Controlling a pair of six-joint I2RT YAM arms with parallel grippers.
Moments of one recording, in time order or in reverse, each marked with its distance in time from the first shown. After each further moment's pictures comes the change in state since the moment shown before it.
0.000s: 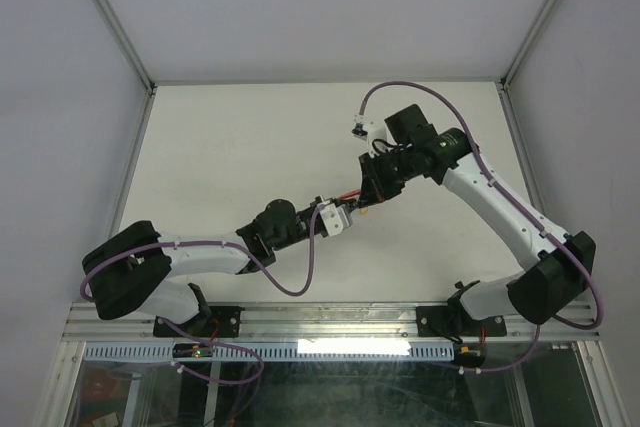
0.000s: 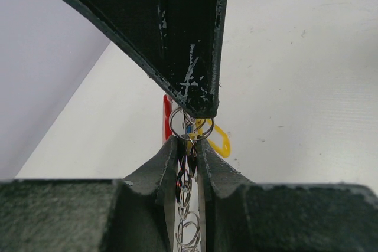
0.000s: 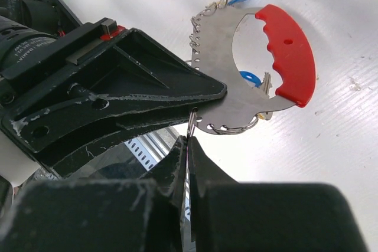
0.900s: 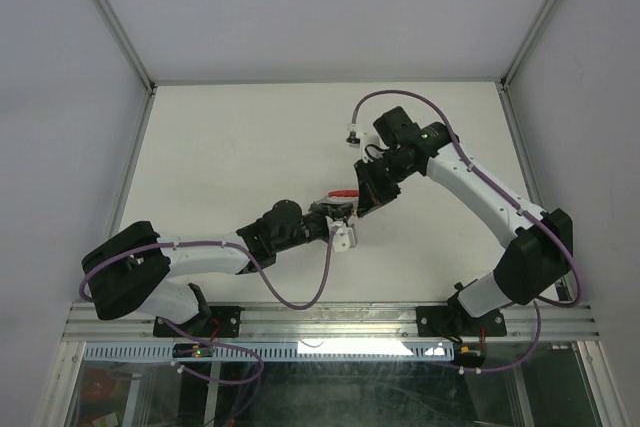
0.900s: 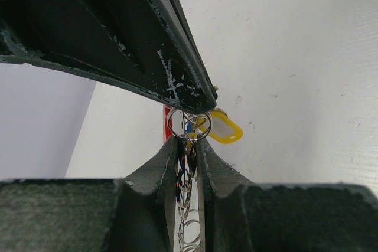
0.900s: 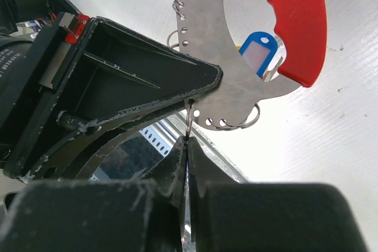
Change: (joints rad) left arm -0.007 -0.006 0.011 -0.146 0.018 0.293; right arm 0.000 0.127 0.031 -0.093 -0.025 0.028
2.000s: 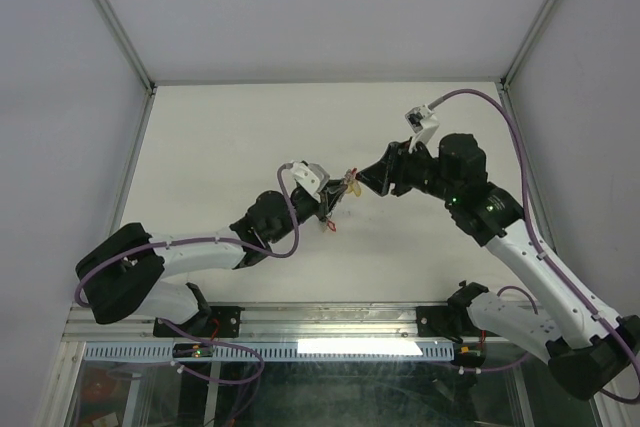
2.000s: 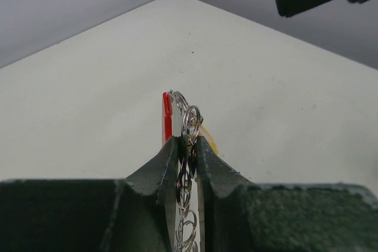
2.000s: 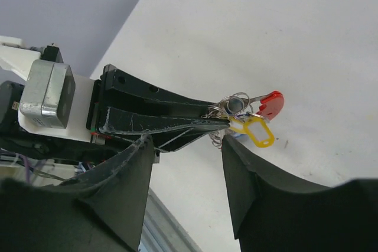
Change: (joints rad) left arm 0.067 -0.023 0.008 0.149 -0.197 -0.736; right arm -0.013 -0.575 -0.396 0.716 0.198 0.277
